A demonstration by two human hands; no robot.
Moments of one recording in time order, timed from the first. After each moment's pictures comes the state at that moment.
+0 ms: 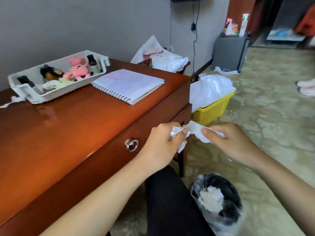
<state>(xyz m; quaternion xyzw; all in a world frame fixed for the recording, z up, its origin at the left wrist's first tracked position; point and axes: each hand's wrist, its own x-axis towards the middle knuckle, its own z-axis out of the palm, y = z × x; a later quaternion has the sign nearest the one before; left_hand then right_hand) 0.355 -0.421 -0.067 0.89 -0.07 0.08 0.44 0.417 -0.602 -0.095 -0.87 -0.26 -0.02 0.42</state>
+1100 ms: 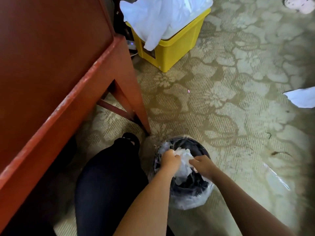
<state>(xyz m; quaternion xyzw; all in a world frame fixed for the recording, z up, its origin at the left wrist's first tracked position) 0.487 -0.564 -0.404 0.78 0.27 -0.39 0.41 0.474 -0.697 -0.435 -0.82 0.17 0.39 0.38</state>
